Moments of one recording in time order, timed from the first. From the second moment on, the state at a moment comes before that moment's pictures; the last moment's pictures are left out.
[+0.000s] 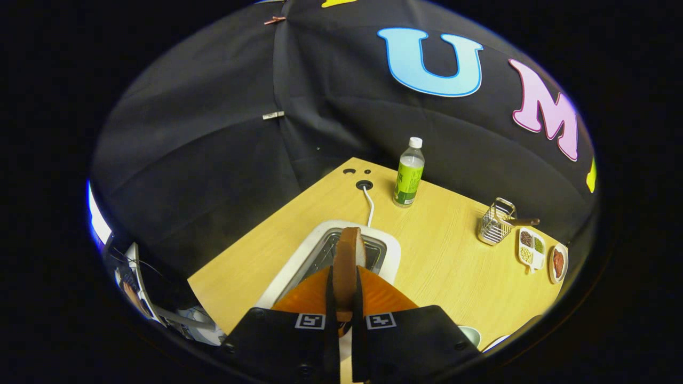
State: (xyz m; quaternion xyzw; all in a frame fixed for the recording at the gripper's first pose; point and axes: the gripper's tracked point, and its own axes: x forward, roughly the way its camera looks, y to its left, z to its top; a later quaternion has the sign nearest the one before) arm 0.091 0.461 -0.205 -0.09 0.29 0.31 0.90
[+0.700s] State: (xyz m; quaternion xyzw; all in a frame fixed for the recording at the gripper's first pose) arm 0.103 0.359 -0.118 0.00 0.24 0.28 0.93
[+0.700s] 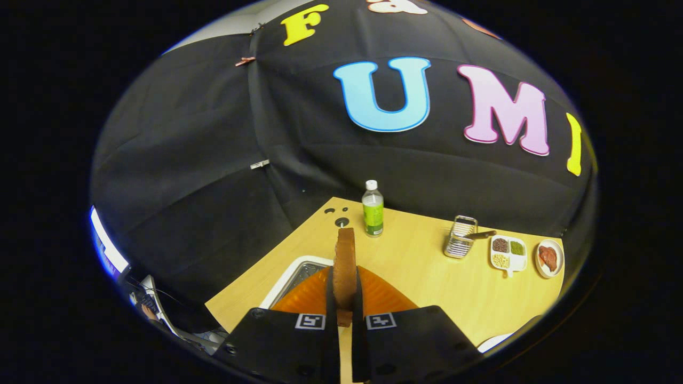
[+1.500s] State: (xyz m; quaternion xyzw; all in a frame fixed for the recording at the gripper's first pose) arm 0.066 0.215 -0.249 0.11 0.37 0.19 0.90
